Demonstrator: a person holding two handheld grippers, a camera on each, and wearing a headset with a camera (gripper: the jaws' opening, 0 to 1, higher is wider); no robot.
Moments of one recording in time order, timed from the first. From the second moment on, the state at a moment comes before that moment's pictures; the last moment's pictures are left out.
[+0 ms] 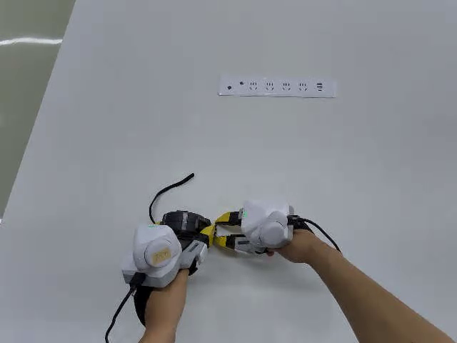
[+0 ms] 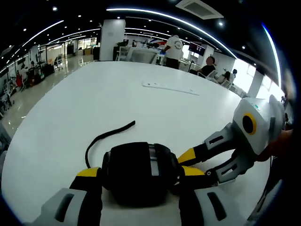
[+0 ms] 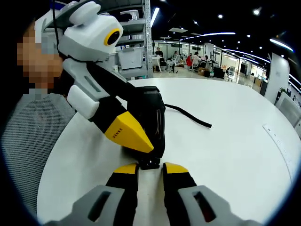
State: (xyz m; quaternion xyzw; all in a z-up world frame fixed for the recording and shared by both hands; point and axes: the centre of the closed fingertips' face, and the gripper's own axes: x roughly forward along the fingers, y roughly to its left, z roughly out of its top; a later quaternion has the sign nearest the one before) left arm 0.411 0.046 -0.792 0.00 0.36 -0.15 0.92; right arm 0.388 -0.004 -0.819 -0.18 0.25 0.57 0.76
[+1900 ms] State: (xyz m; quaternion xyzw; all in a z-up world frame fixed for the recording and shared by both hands) left arm 0.360 0.065 -0.773 0.08 0.29 -0.40 0.87; right arm 0.316 -0.154 -0.772 -0.07 0.25 0.34 0.91
